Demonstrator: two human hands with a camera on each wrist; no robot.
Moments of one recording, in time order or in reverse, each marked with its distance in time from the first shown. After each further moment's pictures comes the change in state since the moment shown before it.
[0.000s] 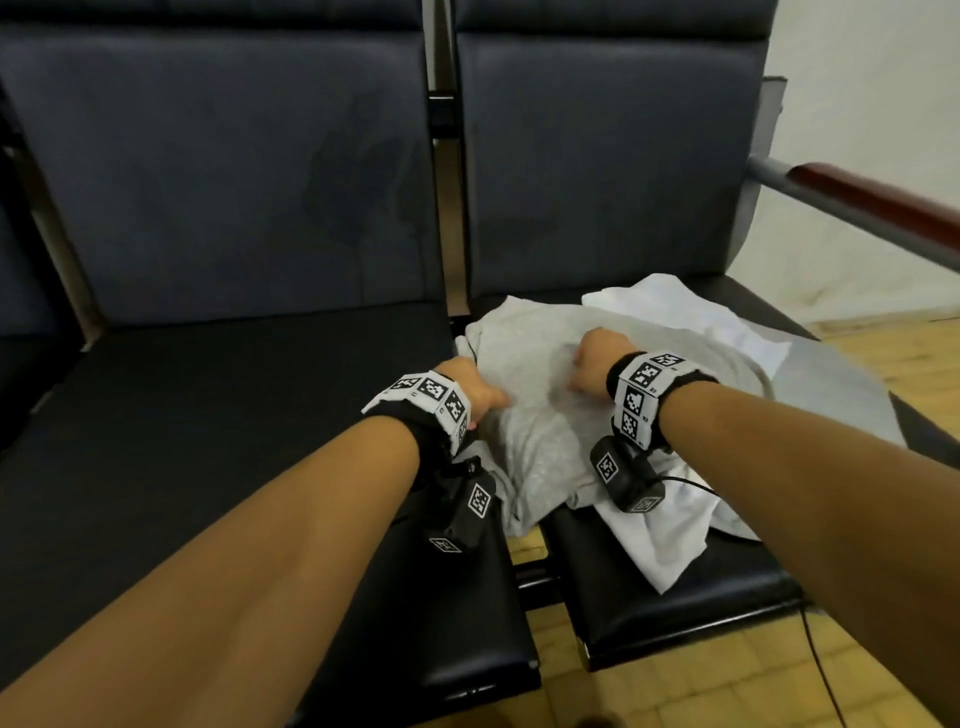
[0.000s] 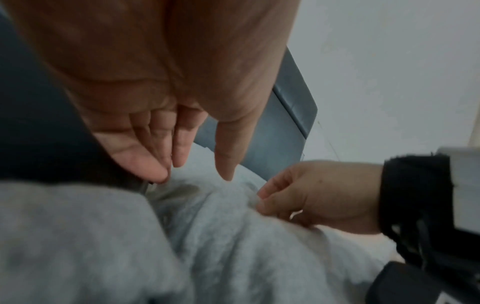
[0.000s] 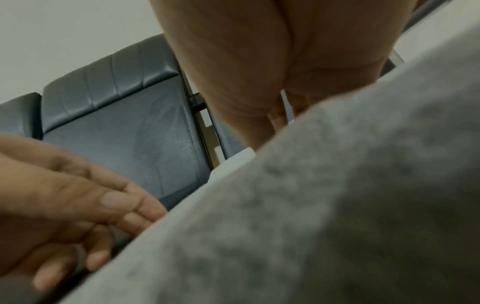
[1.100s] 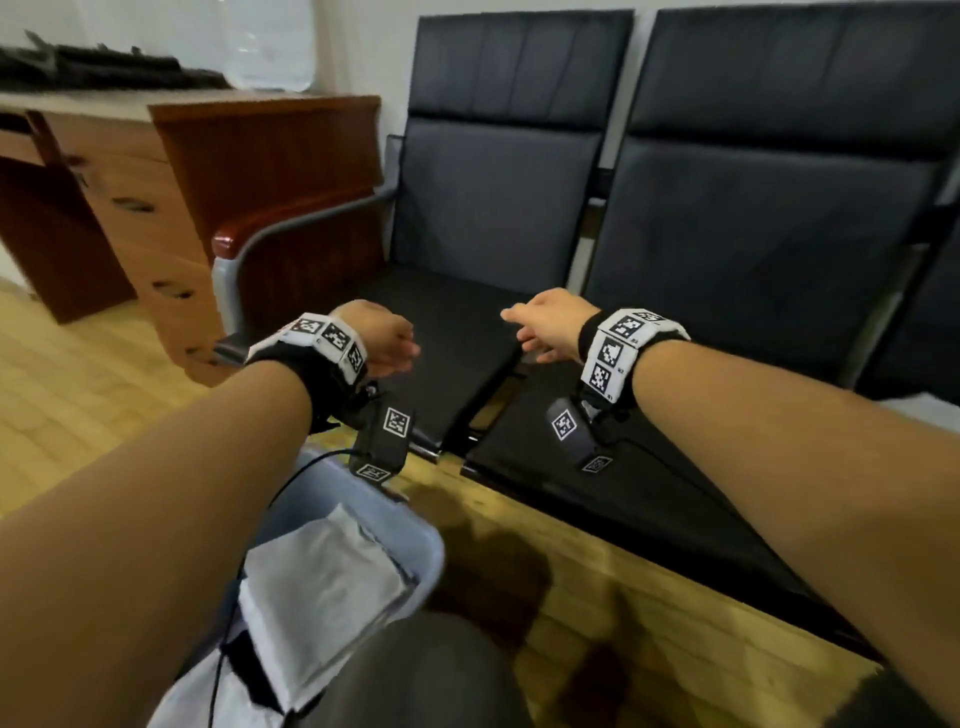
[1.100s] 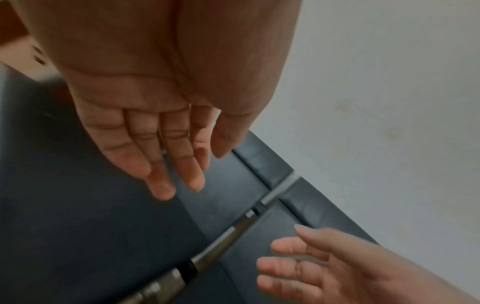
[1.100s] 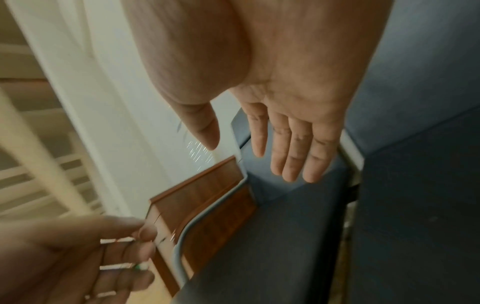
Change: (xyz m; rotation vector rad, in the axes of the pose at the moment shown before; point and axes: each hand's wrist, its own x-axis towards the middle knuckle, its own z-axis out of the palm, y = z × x) left_hand -0.430 -0.302 -0.286 -0.697 0.663 -0.363; right_hand -0.319 -0.434 0.023 0.657 -0.416 -0.703
